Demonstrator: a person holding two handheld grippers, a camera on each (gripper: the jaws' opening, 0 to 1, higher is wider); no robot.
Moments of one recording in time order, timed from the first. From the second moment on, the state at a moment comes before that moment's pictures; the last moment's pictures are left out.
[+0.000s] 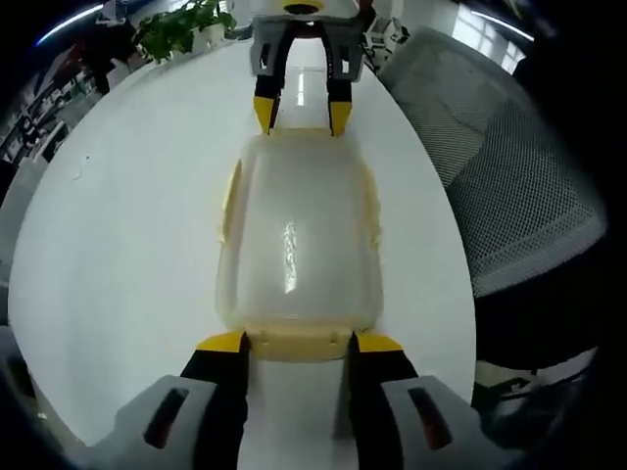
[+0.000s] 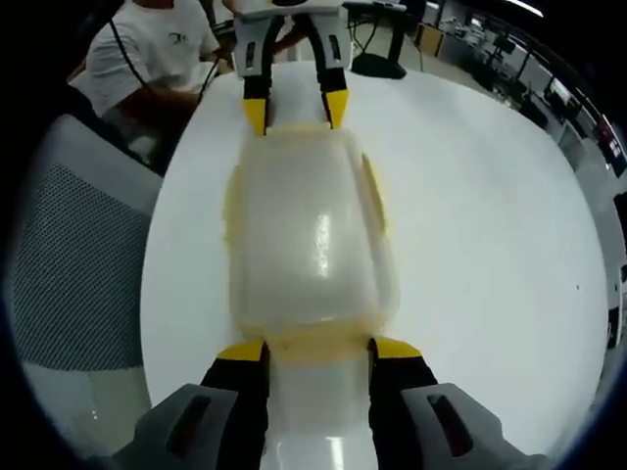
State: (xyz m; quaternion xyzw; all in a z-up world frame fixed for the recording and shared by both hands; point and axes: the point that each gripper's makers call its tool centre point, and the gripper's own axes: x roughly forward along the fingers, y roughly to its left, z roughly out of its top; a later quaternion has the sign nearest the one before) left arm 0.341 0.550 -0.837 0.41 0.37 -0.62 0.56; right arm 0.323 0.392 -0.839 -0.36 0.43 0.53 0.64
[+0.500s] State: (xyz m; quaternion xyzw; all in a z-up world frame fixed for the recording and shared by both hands) left arm 0.341 0.554 -0.837 0.40 0.35 -0.63 0.57; right arm 0.322 0.393 -0.842 -0.37 0.41 0.55 0.62
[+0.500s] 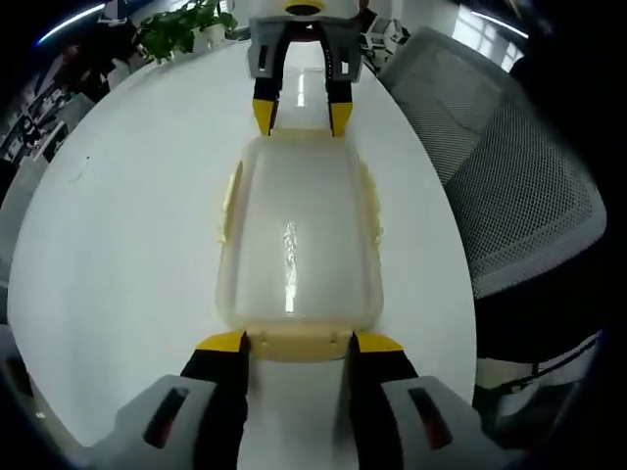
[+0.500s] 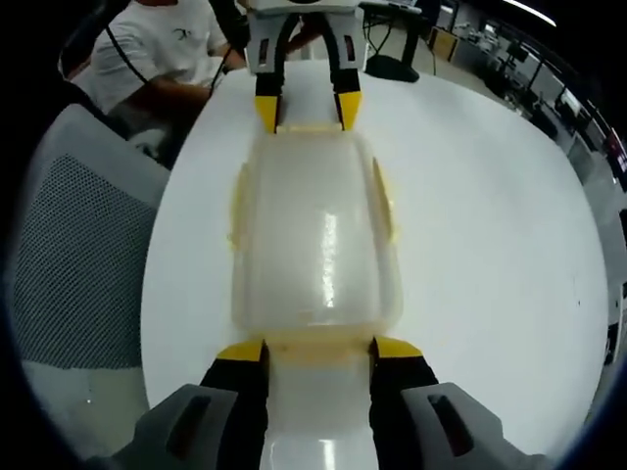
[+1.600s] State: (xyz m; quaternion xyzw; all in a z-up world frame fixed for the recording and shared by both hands) left arm 0.359 0.544 -0.772 0.41 0.35 -0.61 0.58; right arm 0.339 0.388 -0.772 -0.35 0.36 0.57 0.65
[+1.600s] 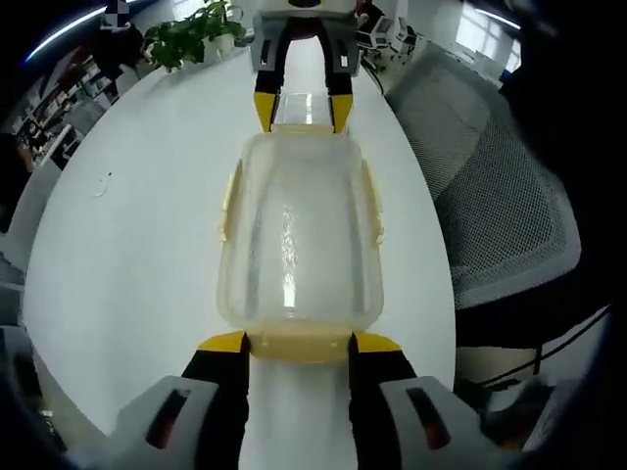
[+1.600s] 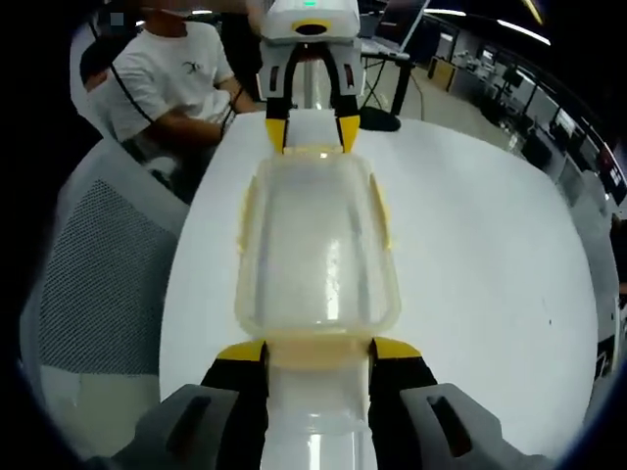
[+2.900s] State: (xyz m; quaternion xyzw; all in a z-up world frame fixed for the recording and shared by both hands) left arm 0.343 0.462 -0.753 0.39 0.34 -0.62 0.58; right arm 0.327 0.305 -0.753 -0.36 0.38 0.56 0.64
